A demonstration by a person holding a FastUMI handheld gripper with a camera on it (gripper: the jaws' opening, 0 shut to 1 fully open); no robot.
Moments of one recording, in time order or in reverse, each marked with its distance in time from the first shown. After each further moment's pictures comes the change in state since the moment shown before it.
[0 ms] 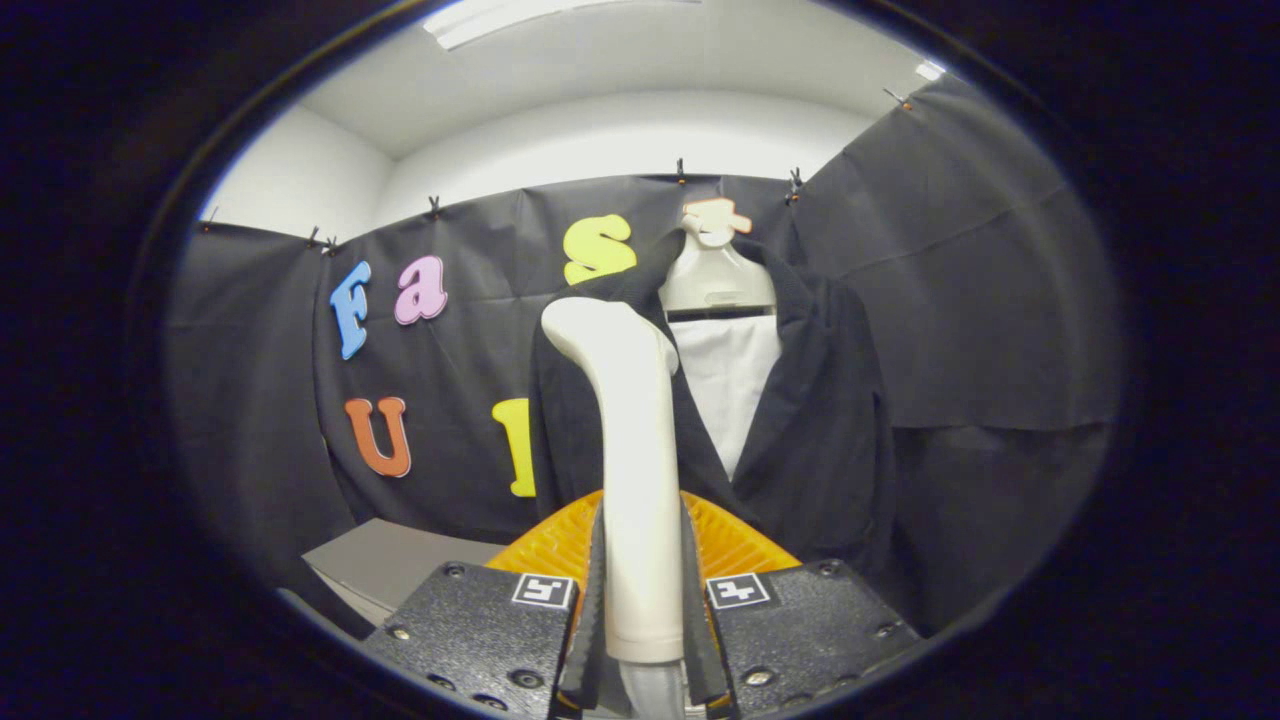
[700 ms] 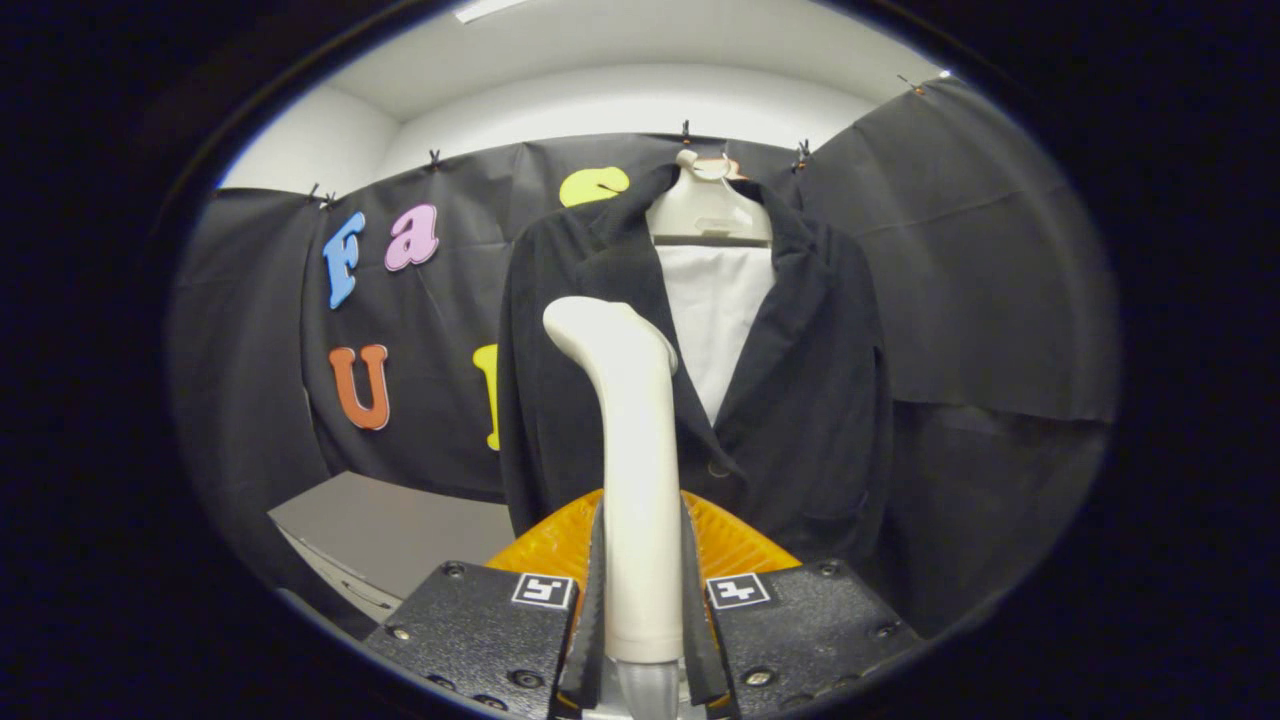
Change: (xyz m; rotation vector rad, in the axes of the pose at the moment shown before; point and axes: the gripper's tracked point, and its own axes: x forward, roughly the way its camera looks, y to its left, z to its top) arm -0.004 -0.021 -0.032 -0.055 0.114 -0.038
